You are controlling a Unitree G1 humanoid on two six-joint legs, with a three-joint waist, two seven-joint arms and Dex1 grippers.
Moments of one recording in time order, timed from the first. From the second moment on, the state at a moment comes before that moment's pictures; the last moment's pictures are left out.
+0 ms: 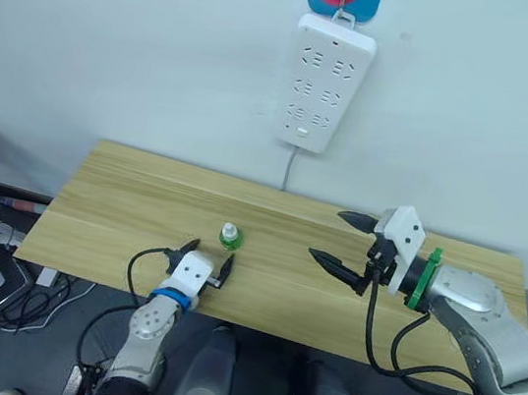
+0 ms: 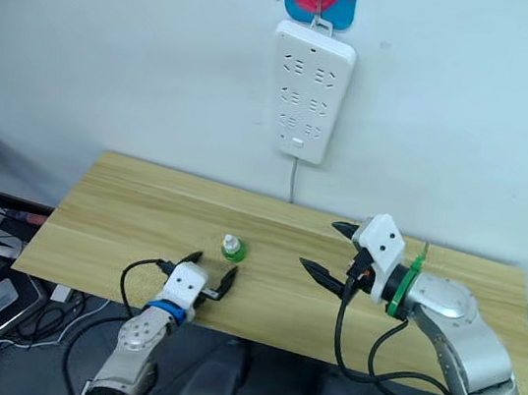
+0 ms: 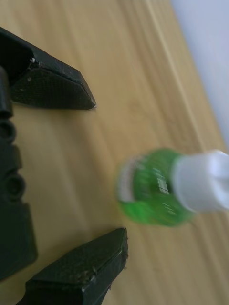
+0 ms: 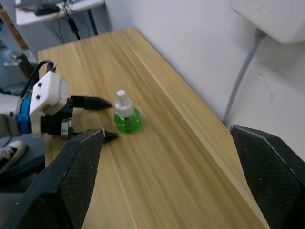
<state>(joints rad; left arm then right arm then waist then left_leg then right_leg) -0.13 0.13 0.04 0.49 -0.03 -0.33 -0.31 -0.26 -0.64 0.08 -0.51 0.46 0.60 0.66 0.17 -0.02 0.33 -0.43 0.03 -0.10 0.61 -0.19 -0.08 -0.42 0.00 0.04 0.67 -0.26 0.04</state>
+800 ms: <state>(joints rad) -0.30 0.17 -0.02 0.73 -0.01 -0.49 -0.42 -0.26 -0.62 0.06 -0.57 0.48 0.69 0.61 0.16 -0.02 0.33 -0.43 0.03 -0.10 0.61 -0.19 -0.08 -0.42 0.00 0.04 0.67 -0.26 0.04</state>
